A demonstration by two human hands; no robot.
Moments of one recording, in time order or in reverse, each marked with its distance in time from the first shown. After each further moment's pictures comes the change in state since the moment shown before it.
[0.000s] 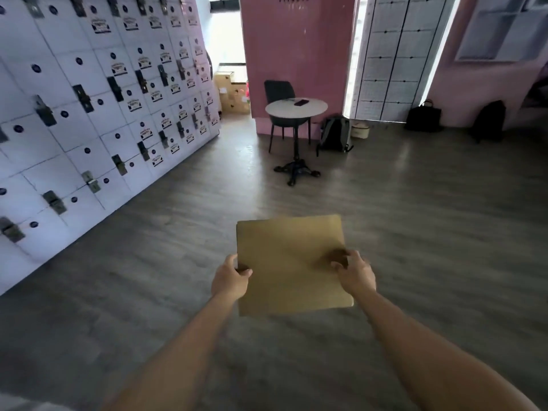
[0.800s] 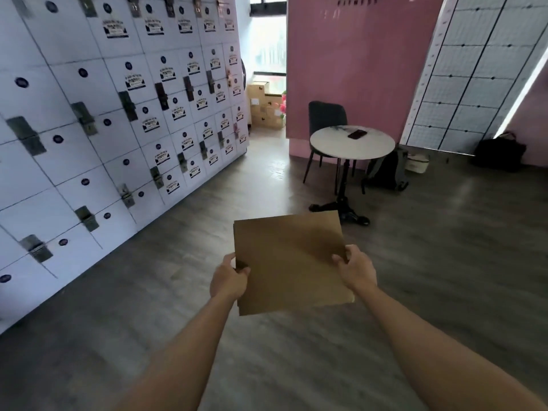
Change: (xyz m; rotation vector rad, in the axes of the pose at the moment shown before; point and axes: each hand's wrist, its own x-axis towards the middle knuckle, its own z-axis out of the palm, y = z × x) left_hand 0.626 0.111 -0.118 -0.154 0.121 -0.103; right_hand 0.550 -0.381 0.188 -0.051 -0.028 -0.146
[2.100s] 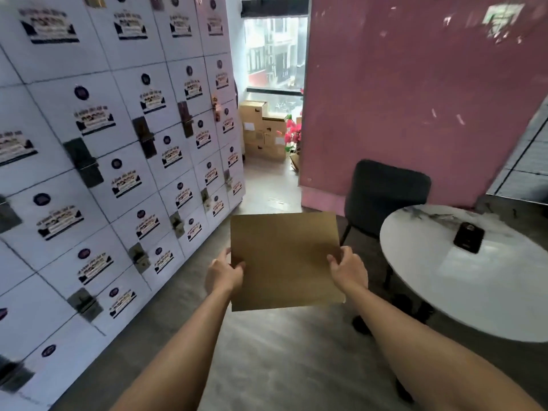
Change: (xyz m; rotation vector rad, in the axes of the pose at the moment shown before) left_hand 1.086 0.313 0.005 -0.023 -0.010 0.060; right_hand 0.974 -0.442 0.298 -0.005 0.060 0.057
